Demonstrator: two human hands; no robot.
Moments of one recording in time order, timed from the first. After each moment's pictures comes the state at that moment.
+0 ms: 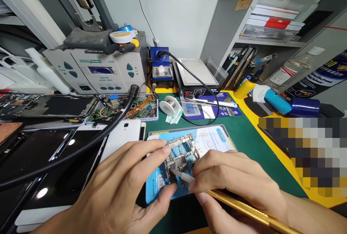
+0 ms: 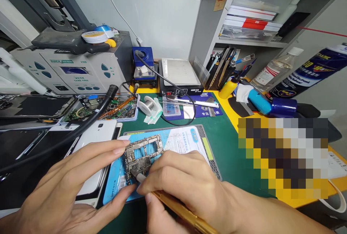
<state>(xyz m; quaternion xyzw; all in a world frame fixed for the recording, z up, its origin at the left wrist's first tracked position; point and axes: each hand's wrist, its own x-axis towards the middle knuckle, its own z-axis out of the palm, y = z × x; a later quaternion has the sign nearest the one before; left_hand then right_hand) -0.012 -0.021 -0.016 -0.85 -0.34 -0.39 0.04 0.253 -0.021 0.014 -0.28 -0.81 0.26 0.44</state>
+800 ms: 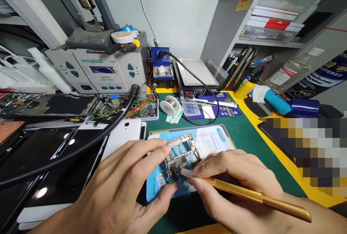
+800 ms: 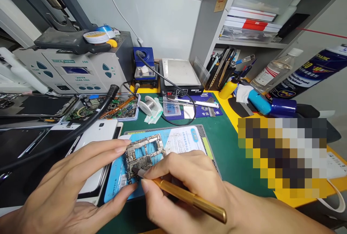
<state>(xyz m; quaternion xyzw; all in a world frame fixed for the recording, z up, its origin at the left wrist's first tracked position) -0.013 -0.021 -0.015 -0.85 -0.34 -0.40 0.04 0.254 -0.016 0.018 -0.31 -0.79 0.29 0.45</state>
